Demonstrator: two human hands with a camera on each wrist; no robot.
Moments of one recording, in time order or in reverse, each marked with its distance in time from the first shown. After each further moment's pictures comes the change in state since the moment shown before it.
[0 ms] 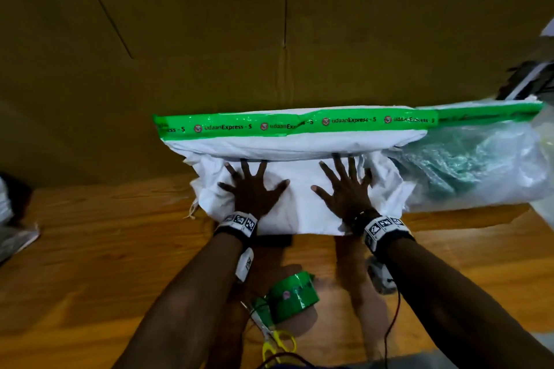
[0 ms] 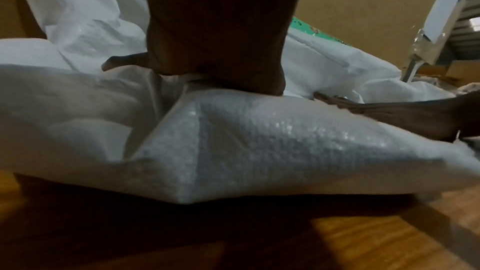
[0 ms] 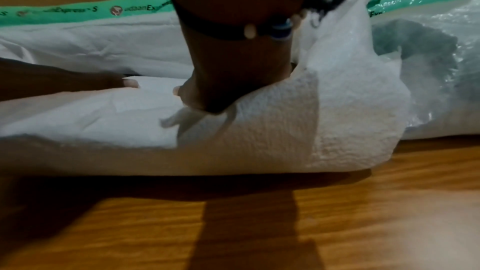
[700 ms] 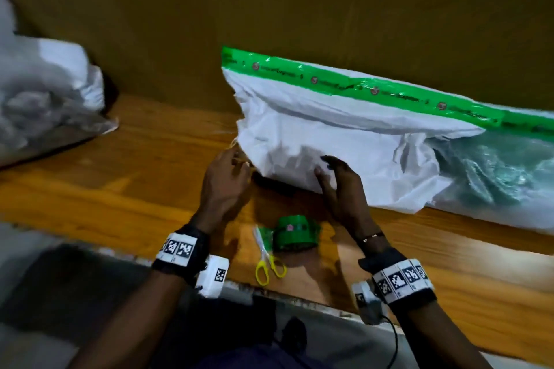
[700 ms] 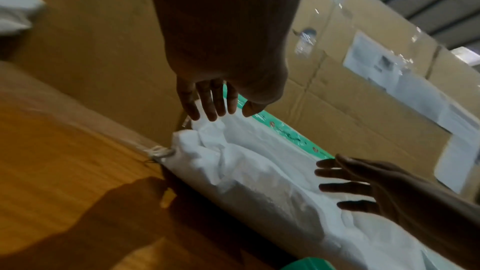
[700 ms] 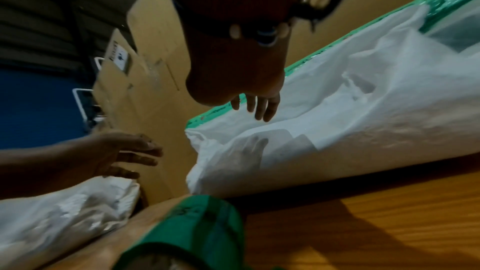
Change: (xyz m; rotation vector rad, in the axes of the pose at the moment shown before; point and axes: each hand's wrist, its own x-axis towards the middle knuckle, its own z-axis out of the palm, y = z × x) left_hand -0.191 -0.075 -0.069 -0.437 0.426 -0.016; right_hand -0.106 -0.073 -0.061 0.733 0.026 -0.301
